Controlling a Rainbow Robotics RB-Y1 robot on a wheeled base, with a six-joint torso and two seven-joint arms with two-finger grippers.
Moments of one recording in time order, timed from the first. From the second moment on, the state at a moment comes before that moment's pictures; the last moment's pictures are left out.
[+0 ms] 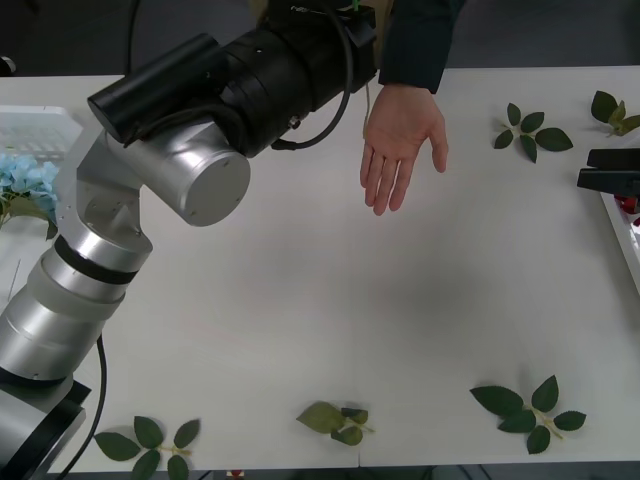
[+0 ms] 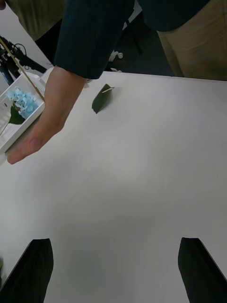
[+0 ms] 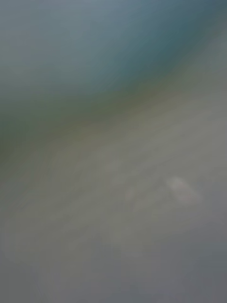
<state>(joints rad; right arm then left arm) -0.34 -1.00 -0.03 -1.19 -2.14 1.25 2.67 -0.63 0.33 -0.39 -1.83 0.54 0.46 -1.35</state>
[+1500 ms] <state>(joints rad) -0.34 -1.00 -0.03 -1.19 -2.14 1.25 2.67 -0.68 0.30 -0.42 -1.74 0.44 0.39 -1.36</state>
